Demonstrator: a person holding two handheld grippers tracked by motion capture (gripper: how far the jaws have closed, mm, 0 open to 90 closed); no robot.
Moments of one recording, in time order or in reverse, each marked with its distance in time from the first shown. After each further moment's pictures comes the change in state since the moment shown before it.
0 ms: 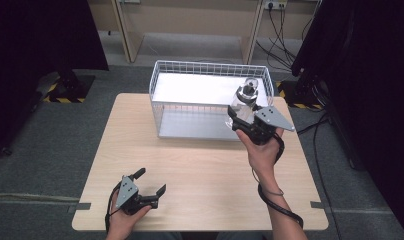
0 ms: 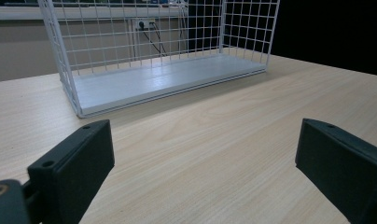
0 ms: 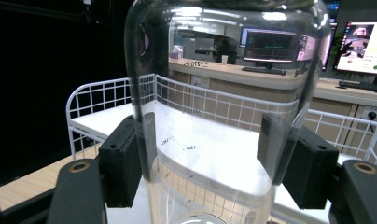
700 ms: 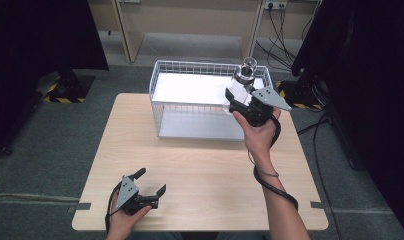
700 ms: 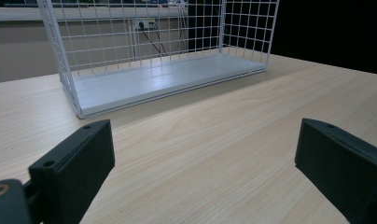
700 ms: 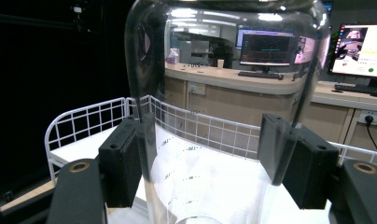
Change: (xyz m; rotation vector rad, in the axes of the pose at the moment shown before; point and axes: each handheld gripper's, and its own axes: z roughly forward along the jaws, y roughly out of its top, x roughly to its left) left arm -0.001 0.000 0.000 0.000 0.000 0.005; right arm -0.009 0.028 0.035 -0.012 -0.019 0.023
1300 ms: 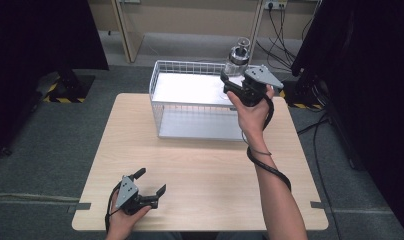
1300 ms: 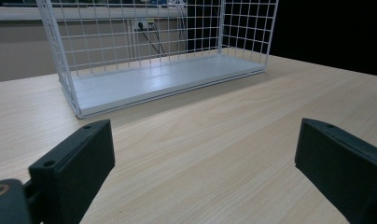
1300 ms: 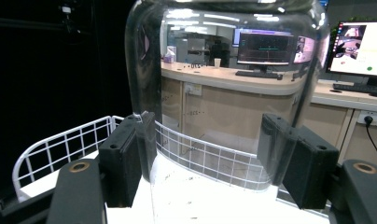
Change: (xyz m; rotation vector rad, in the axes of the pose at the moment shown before) left arm 0.001 0.000 0.000 -0.002 -0.006 -0.007; right arm -0.006 0.027 0.046 0.020 -0.018 0.008
